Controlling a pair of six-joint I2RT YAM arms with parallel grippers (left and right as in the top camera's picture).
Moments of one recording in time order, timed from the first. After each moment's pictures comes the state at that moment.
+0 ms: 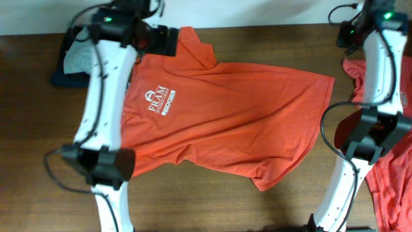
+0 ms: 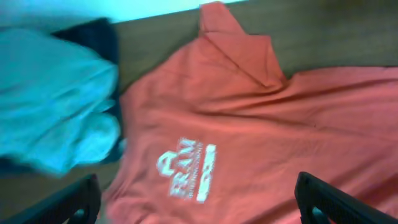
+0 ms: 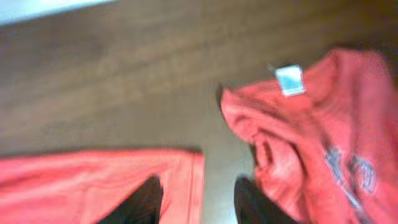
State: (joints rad) left arm -0.21 2.15 2.54 -1.37 -0.03 -0.04; right arm -0.27 2.39 2.61 -1.27 0.09 -0.02
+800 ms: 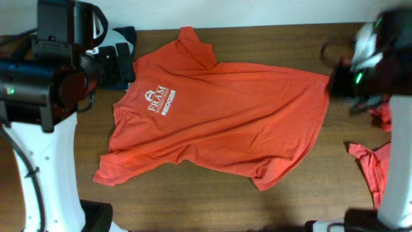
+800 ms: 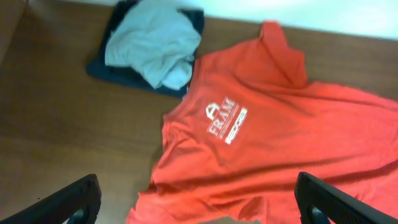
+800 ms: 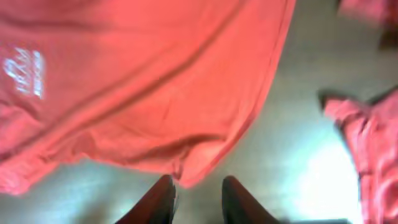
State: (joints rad) left arm -0.20 1.74 2.51 -1.69 -0.21 -0.28; right arm -0.09 1.56 1.98 -1.67 -0.13 0.18
